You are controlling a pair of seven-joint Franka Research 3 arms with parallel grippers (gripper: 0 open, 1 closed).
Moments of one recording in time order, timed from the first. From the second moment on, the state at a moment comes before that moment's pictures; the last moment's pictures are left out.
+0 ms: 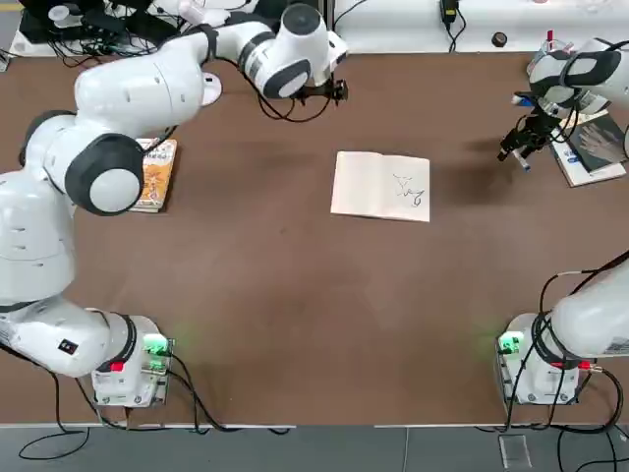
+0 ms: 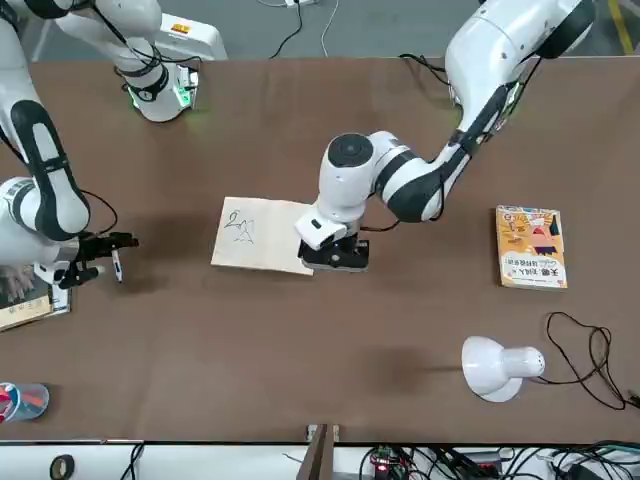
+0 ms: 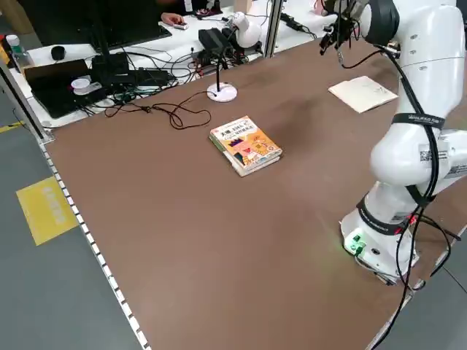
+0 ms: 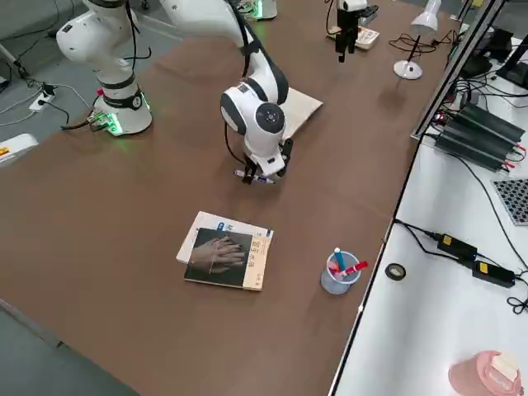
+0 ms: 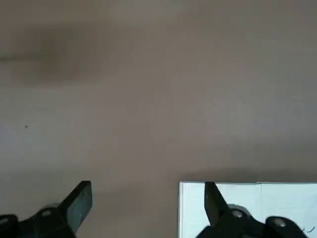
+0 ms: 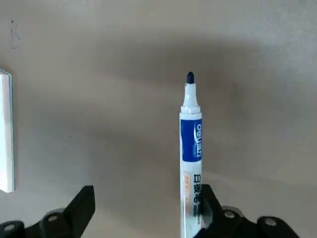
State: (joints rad) left arm -0.45 0.68 -0.35 -1.37 0.41 2.27 -0.82; right arm 0.02 0.46 -0.16 -1.99 0.35 2.09 -0.63
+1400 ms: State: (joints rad) left arm -0.26 0.51 -0.36 -1.36 0.23 2.10 -0.53; right arm 0.02 0.49 -0.19 -1.97 0.31 2.24 -0.73
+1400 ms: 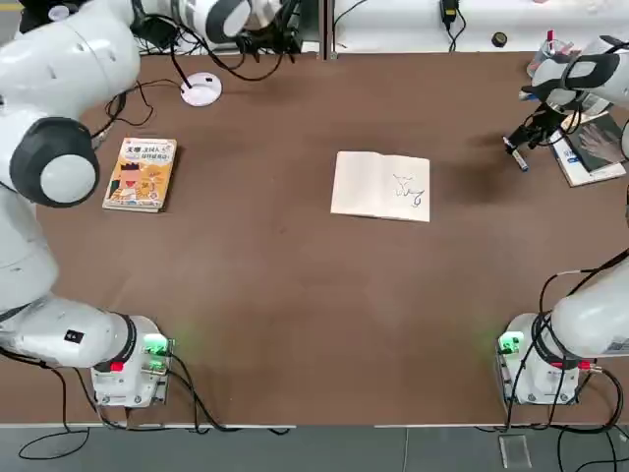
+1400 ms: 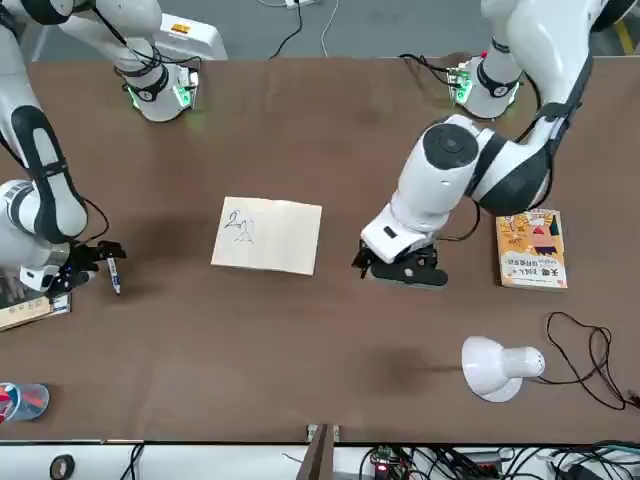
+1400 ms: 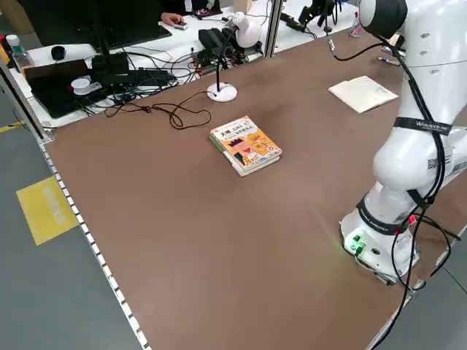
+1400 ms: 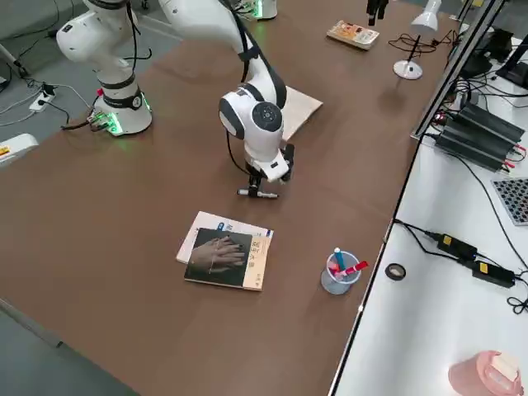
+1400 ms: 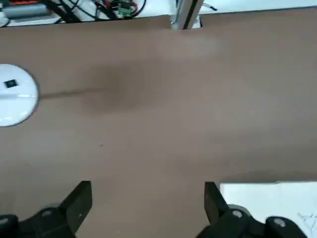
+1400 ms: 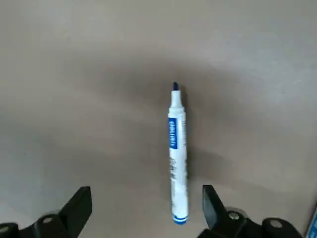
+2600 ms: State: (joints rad) left arm -0.09 0.31 -0.31 -1.45 0.07 1.92 -0.19; right arm 0.05 0.43 -0.24 -1.91 0.28 2.23 -0.73
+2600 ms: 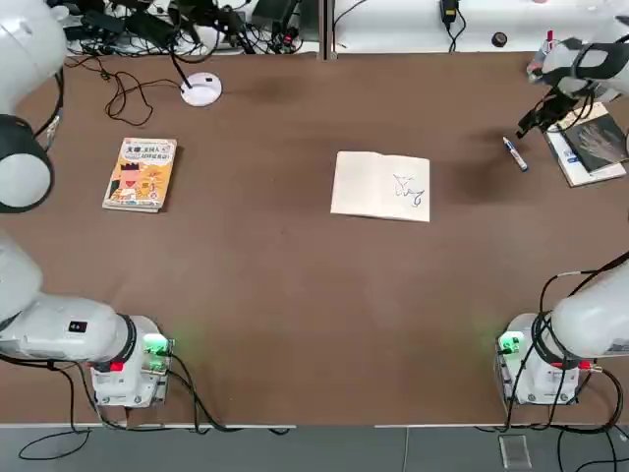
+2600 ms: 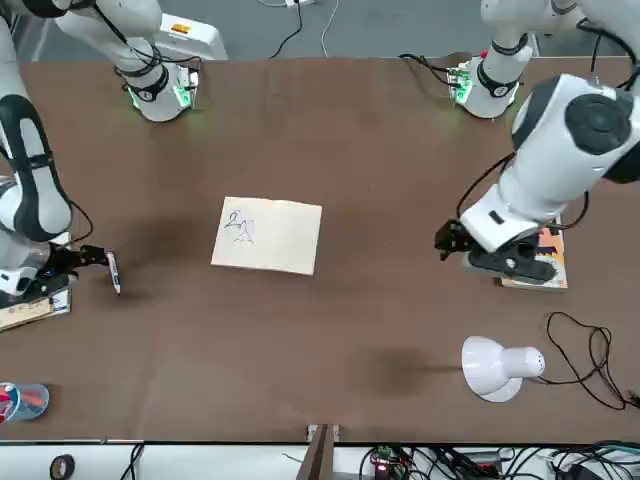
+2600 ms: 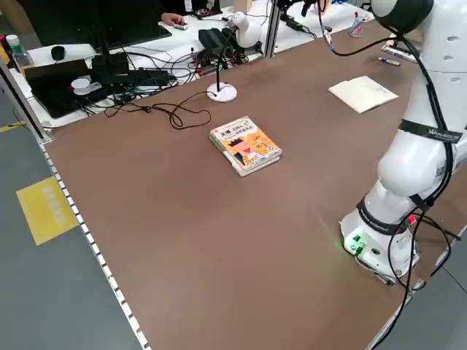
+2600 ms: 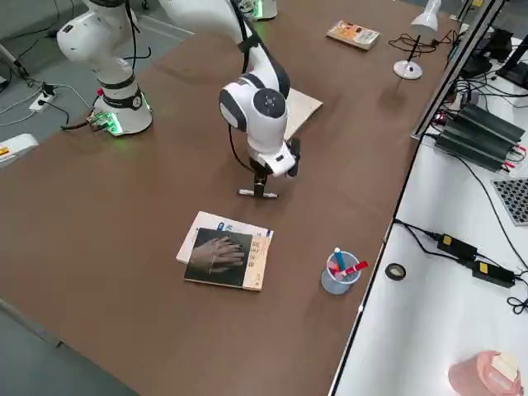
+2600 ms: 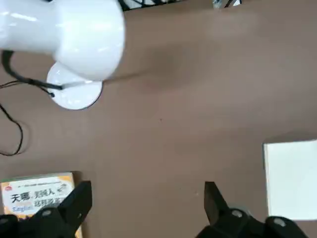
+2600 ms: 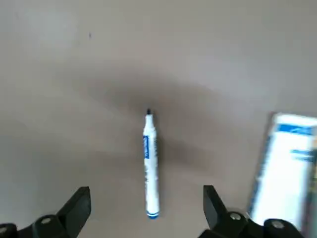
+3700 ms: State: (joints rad) left arm -0.02 0.06 -0.20 -1.68 0.03 1.79 -0.08; right arm 0.11 0.38 -0.34 -1.68 0.08 2.22 -0.51
